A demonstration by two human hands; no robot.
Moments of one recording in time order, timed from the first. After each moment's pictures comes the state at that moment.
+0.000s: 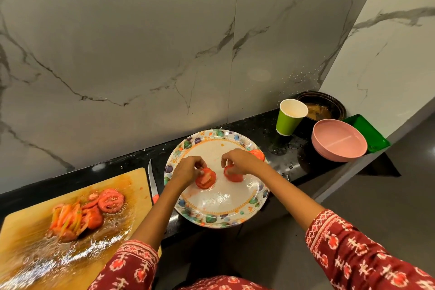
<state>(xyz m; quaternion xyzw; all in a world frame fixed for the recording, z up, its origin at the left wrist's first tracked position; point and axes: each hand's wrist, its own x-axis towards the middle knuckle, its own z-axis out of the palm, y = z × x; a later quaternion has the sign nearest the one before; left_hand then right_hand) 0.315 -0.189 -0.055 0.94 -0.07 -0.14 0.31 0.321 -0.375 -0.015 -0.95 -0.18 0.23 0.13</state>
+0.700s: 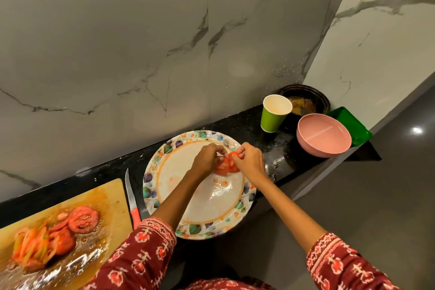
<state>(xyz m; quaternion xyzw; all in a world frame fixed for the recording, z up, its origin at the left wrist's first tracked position) 0.350 -0.289 -0.048 0.91 -0.14 -0.14 0.36 0.307 -0.423 -0.049 -0.91 0.15 -0.06 0.38</state>
